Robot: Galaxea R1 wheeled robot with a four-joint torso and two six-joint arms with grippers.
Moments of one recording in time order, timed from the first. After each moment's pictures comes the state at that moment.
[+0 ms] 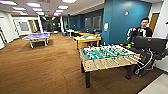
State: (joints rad) left arm 1.53 2.94 -2.68 0.33 -0.10 -0.29; right arm -1.52 2.91 -2.56 -0.05 -0.01 0.02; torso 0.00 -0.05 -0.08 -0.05
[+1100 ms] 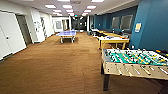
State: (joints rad) left arm 1.53 2.94 -2.68 0.32 -0.09 -0.29; right arm -1.52 2.91 -2.56 -0.07 0.00 0.02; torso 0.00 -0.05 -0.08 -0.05
